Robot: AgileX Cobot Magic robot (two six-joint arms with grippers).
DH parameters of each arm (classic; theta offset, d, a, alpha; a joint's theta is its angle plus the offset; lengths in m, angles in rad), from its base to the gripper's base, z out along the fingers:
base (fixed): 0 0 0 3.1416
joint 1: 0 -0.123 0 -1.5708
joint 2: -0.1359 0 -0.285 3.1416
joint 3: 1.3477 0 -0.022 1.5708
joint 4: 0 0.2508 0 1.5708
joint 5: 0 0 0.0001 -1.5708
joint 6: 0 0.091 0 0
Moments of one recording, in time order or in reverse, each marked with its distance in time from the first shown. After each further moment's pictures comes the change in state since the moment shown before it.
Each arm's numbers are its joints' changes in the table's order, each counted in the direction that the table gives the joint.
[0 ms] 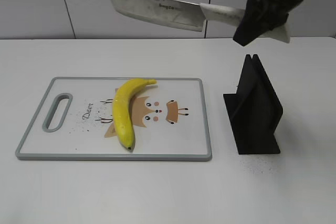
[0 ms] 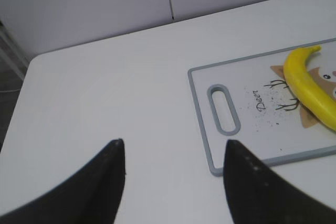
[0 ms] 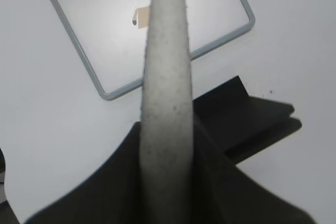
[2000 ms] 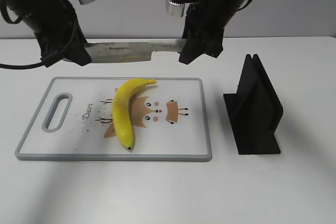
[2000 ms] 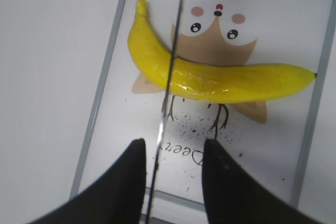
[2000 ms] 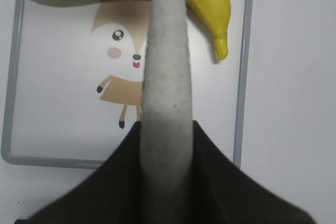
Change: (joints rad) left arm 0.174 -1.445 -0.808 -0.404 -0.140 1.128; right arm -0.041 -0.446 -0.309 0.164 0.050 -0.561
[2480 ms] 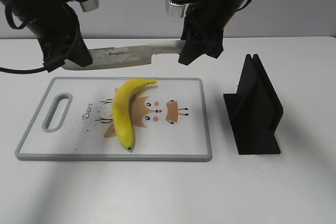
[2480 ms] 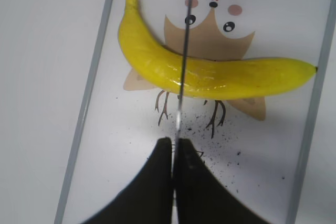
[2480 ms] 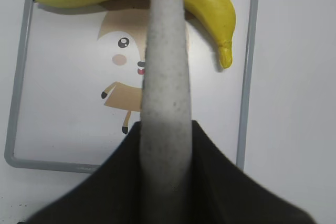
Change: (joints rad) left arm 0.000 -0.033 -0.001 0.004 -0.001 0.007; right arm -0.001 -0.001 0.000 0.016 -0.001 -0.014
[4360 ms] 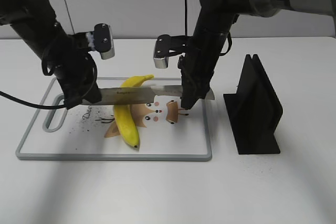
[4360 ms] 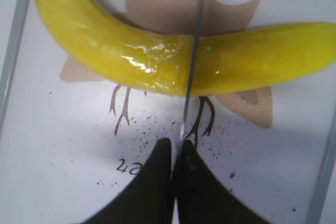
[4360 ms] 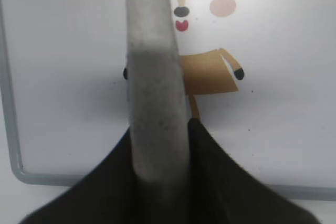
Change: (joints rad) left arm 0.037 -0.160 0.118 0.007 0.158 -0.007; right arm -0.065 -0.192 0.002 -0.173 -0.031 0.271
